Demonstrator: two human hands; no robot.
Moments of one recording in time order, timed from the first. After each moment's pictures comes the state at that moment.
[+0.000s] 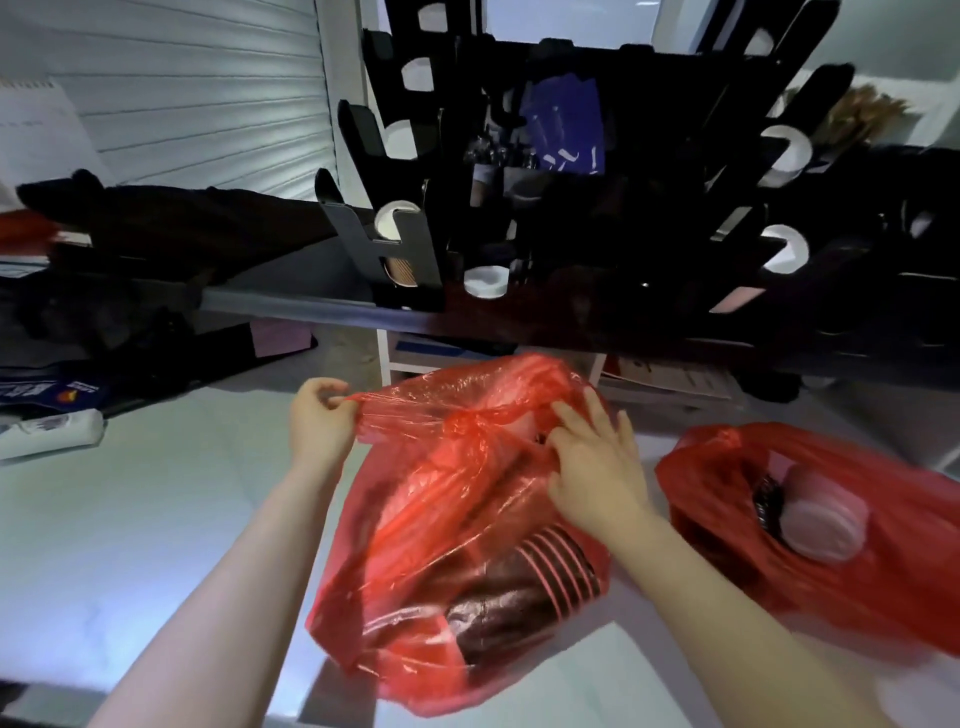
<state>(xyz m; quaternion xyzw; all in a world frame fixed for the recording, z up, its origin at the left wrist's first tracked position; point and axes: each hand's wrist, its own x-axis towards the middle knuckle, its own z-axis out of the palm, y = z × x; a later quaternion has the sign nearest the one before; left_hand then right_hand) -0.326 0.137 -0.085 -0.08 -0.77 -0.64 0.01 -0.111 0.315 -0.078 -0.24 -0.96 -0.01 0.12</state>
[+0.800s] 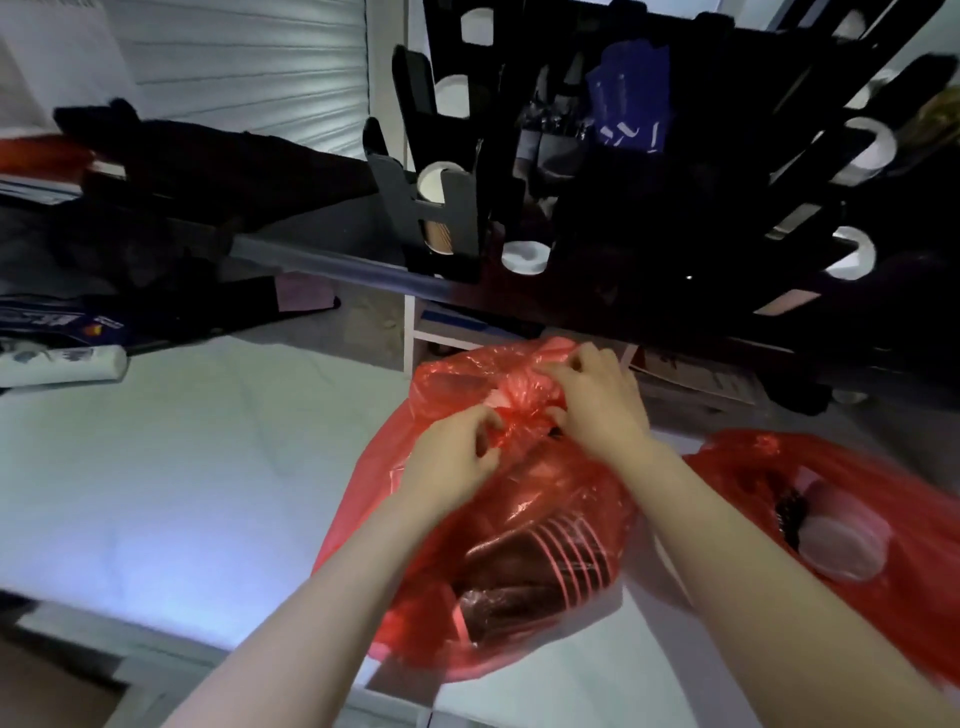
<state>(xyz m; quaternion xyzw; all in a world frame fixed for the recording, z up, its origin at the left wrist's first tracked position) -0.233 0.164 -0.098 -0.39 -0.83 -0.39 -0.03 -0.163 0.337 -0.055 -0.20 -0.97 -0.04 0.14</state>
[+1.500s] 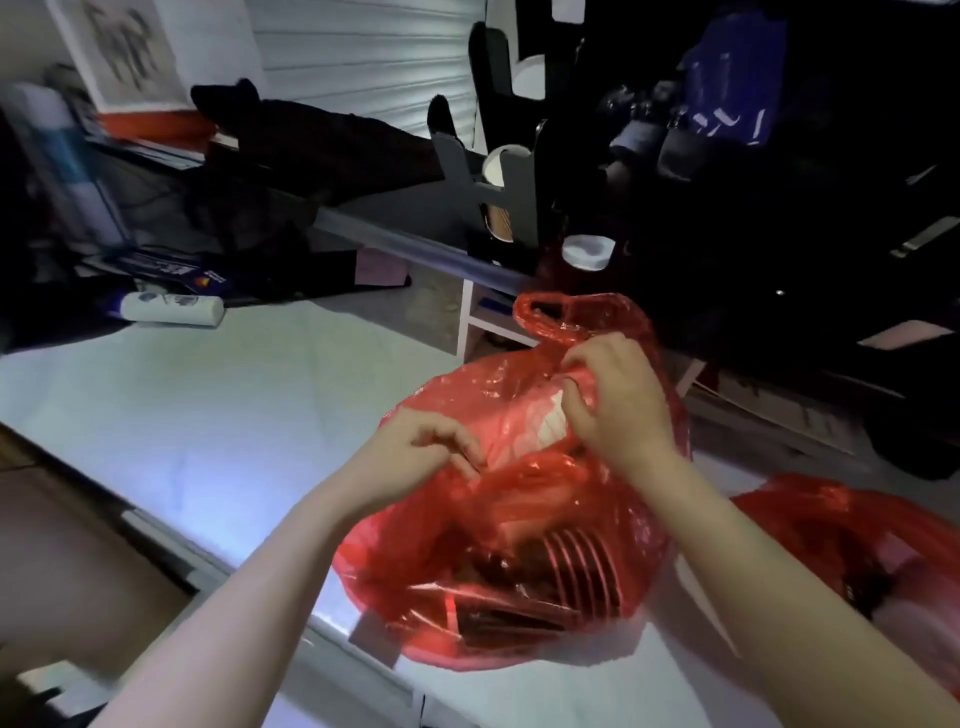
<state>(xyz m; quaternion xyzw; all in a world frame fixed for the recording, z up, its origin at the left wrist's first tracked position) -0.223 0.104 -0.077 -0.31 -0.74 -0.55 -0.21 -0.167 0.333 -0.051 0.03 -0.92 0.15 0.35</state>
